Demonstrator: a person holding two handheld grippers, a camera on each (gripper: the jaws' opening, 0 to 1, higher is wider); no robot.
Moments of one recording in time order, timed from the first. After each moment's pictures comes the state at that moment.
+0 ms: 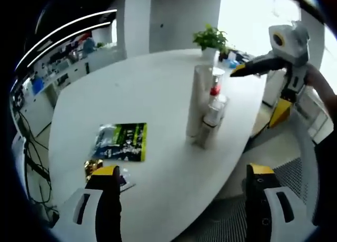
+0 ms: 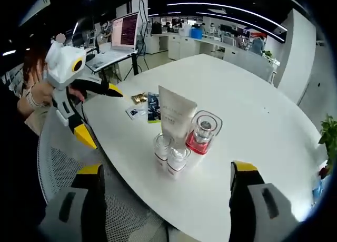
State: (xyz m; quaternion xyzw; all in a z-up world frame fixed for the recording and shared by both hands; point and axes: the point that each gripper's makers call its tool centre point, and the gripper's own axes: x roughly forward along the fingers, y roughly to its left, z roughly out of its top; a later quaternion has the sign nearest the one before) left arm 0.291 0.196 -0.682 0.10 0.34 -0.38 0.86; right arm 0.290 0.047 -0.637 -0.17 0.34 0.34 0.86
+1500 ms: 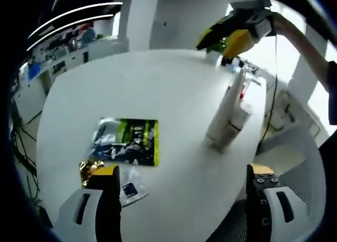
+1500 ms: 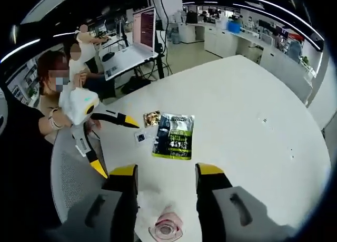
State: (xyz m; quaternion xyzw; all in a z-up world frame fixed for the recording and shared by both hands) left arm 0.344 0.213 -0.708 0.04 0.36 -0.40 0.84; right arm 0.420 0.122 -0.610 -0.19 0.39 0.48 0.77
